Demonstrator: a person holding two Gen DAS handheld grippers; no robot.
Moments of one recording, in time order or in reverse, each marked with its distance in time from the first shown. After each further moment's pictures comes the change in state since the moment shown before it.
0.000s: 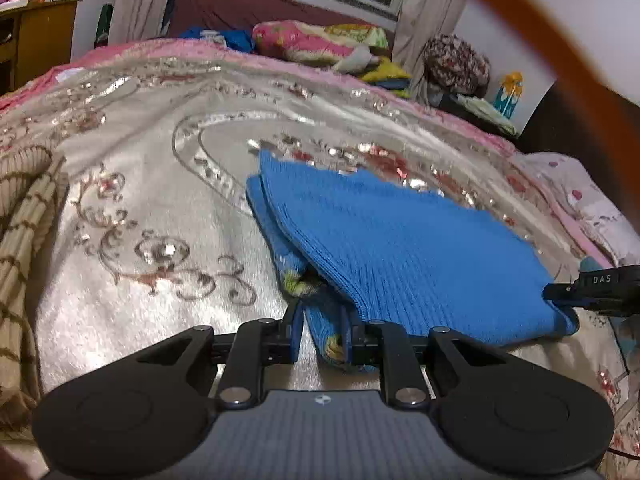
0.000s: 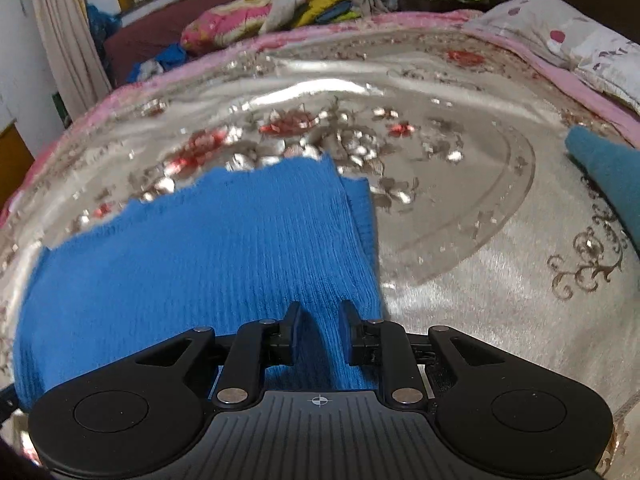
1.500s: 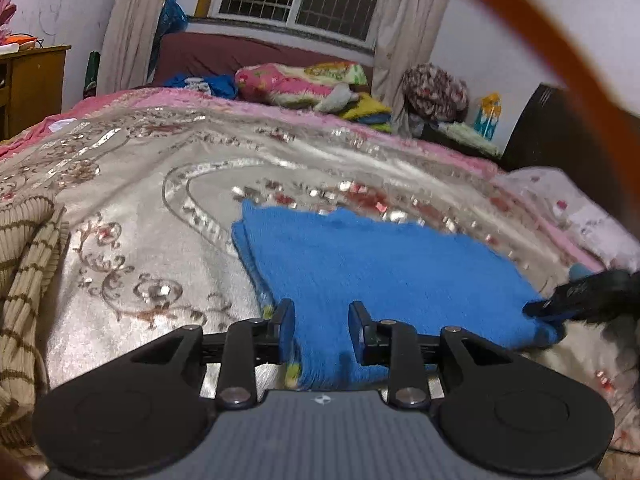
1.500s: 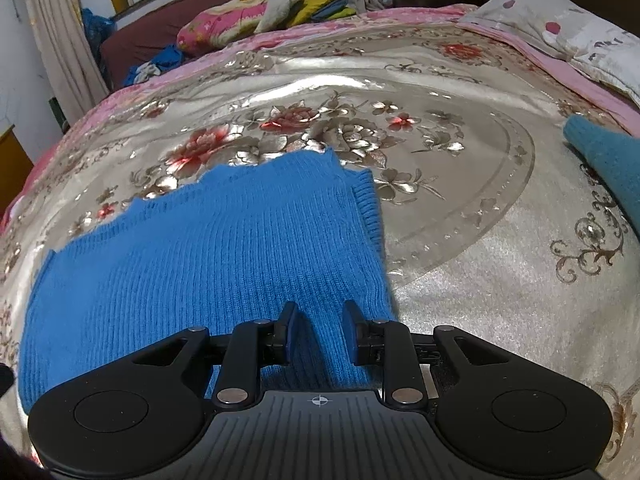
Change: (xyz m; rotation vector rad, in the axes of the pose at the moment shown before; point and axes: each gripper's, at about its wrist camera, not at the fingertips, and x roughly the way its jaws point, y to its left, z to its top) left arm -0.014 -0.015 -0.005 0.084 -0.107 -0.001; right arm 0.000 0.004 -0.006 0.016 0.019 -0.002
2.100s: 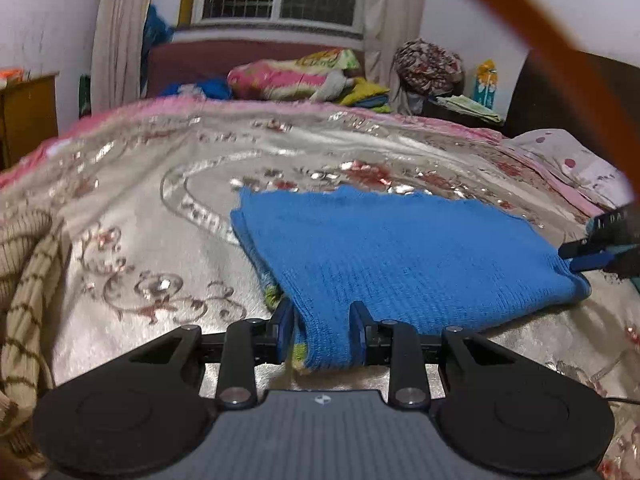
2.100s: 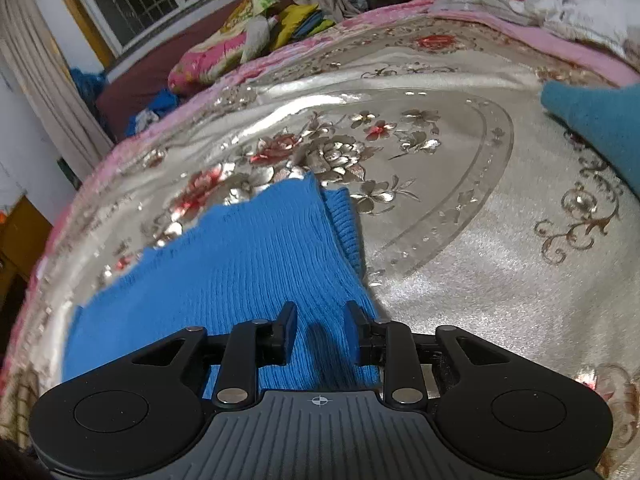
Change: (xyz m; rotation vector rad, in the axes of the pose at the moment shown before) left arm 0.002 -0.016 -0.014 0.127 0.001 0.046; right arm -0.013 -0.041 0.004 0.189 -0.042 0.110
